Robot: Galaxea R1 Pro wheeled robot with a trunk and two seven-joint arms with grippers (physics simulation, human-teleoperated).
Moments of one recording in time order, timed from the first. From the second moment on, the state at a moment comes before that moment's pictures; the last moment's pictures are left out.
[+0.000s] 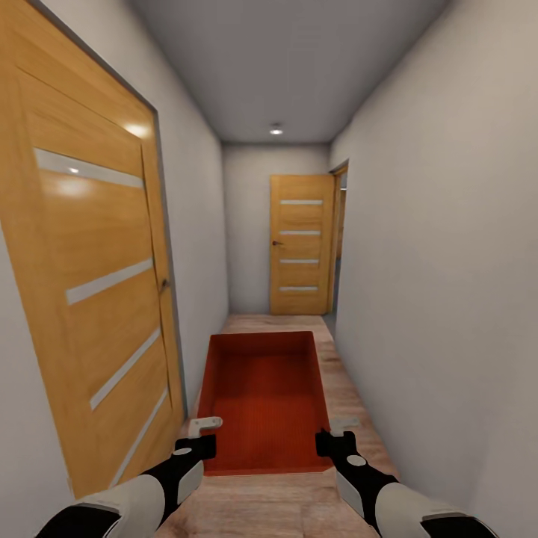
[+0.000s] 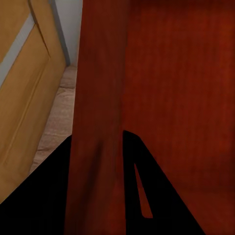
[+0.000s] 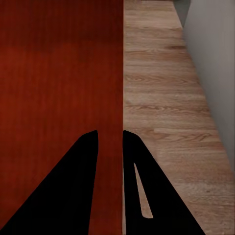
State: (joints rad) left arm -0.74 -0.11 -0.10 -0.04 0.17 -0.09 0.20; right arm -0.71 0.11 0.04 -0.04 0.02 -0.25 -0.09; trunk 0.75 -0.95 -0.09
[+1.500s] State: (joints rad) left arm -0.74 -0.11 -0.10 -0.04 0.17 -0.09 0.20; right arm -0.71 0.11 0.04 -0.04 0.02 -0.25 -0.09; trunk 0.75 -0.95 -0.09
